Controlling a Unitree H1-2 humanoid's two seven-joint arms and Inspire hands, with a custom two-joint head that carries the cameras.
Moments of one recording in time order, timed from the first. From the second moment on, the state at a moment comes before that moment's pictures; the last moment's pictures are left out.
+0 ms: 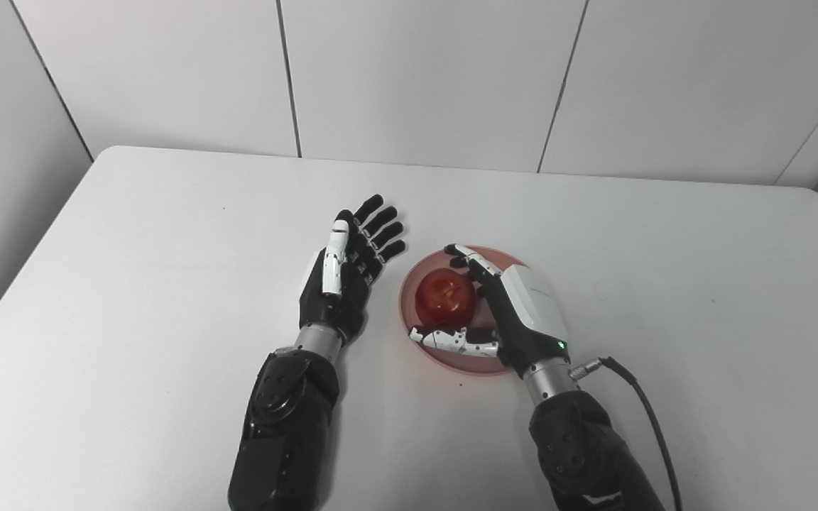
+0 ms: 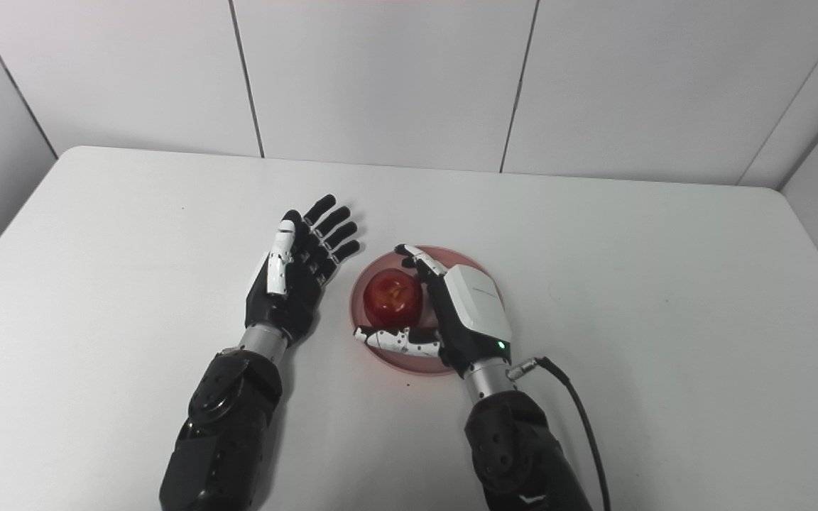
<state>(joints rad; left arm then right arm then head) -0.29 -0.15 0.07 0.22 -0.30 0.13 -0.12 -0.21 -0.06 0.36 -0.06 -0.74 0.21 0.01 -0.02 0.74</state>
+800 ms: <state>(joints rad) -0.29 -0.15 0.07 0.22 -0.31 0.13 -0.13 -0.19 -0.10 0.30 -0.19 -0.62 0.19 0.06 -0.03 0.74</state>
